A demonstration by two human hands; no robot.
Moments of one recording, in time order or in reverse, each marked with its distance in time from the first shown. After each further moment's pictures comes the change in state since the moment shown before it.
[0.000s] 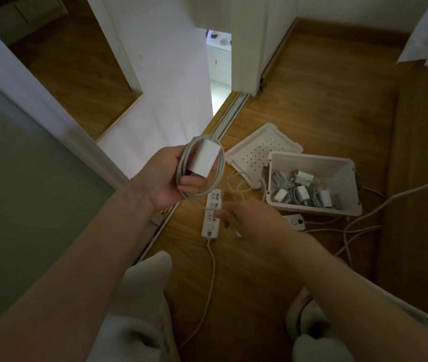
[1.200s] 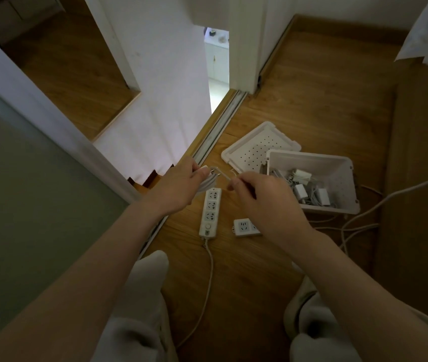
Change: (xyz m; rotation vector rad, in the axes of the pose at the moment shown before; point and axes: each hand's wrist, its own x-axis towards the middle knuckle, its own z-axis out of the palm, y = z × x) left_hand 0.023 -0.031 -0.013 1.236 0.426 0.138; right_hand -0.015 -0.008 -0.027 0.147 0.432 0.100
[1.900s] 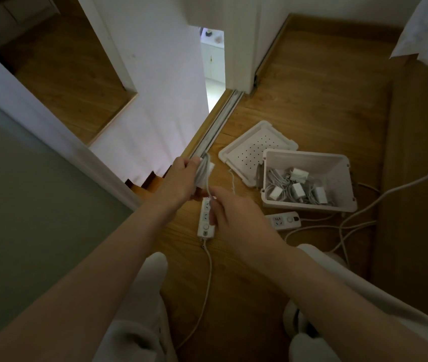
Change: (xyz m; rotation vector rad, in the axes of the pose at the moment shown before) left_hand 0.005 0.018 0.013 -0.407 0.156 -0.164; right_hand -0.014 -0.019 0.021 0.142 -0.188 -0.026
